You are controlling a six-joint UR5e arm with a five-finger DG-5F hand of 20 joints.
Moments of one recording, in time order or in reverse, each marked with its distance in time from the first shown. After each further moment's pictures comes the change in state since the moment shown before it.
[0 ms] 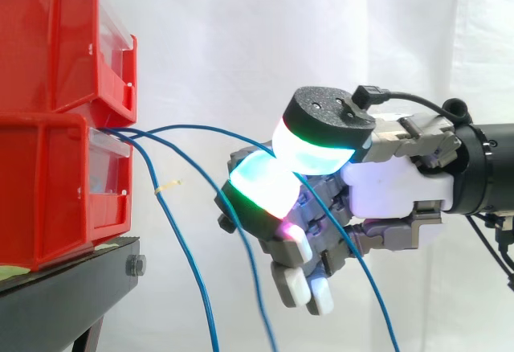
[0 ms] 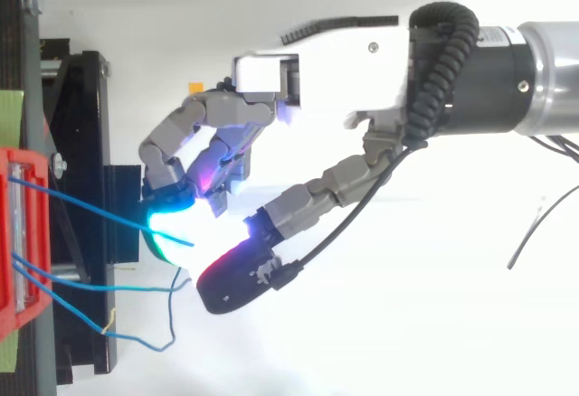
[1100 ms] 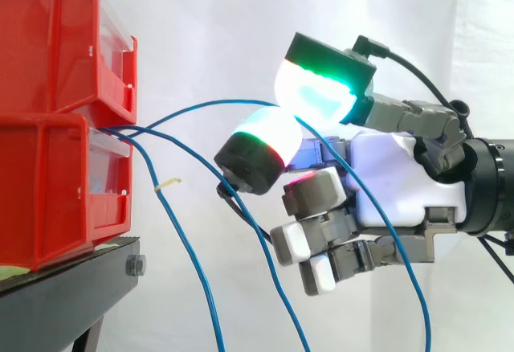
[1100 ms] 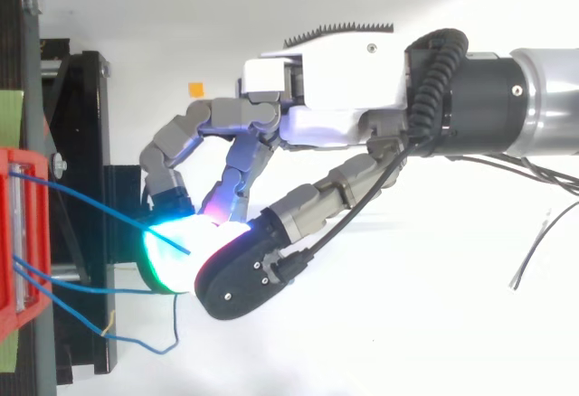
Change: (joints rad) arm 0.021 0.004 -0.068 0.112 0.033 0.377
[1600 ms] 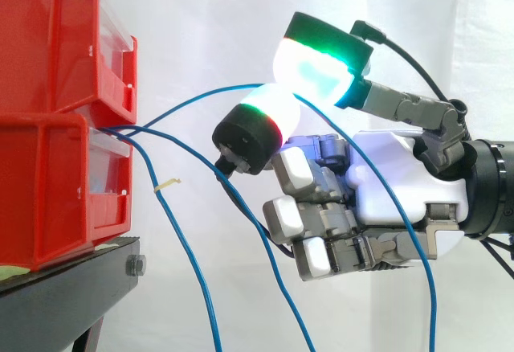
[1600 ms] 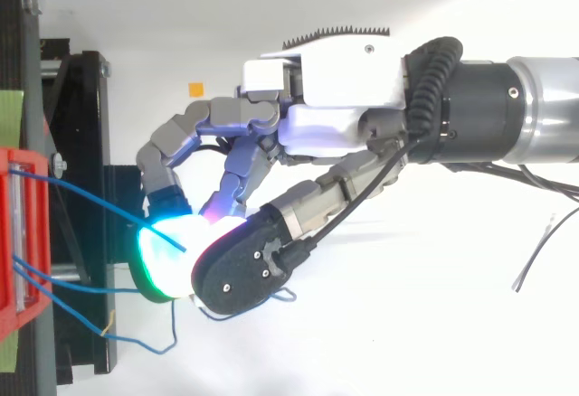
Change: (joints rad) arm 0.009 0.000 -0.010 0.031 0.015 0.143
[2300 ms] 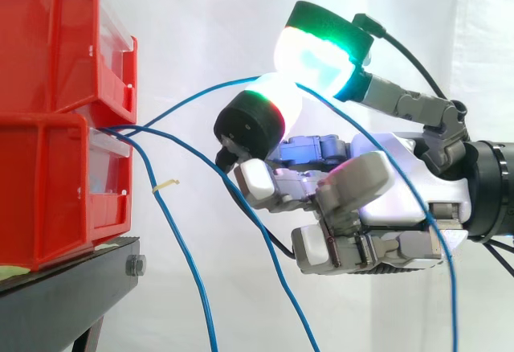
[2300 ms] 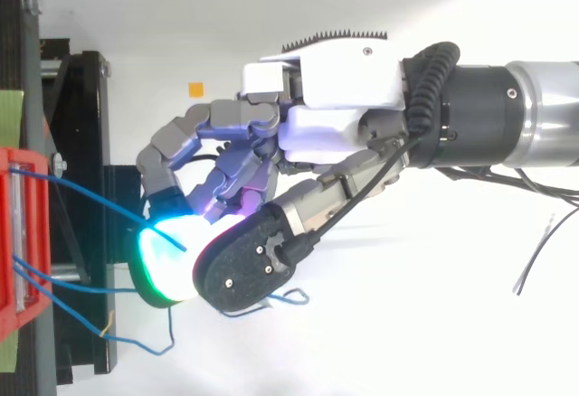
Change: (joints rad) arm 0.003 0.000 -0.005 0.004 -0.001 0.068
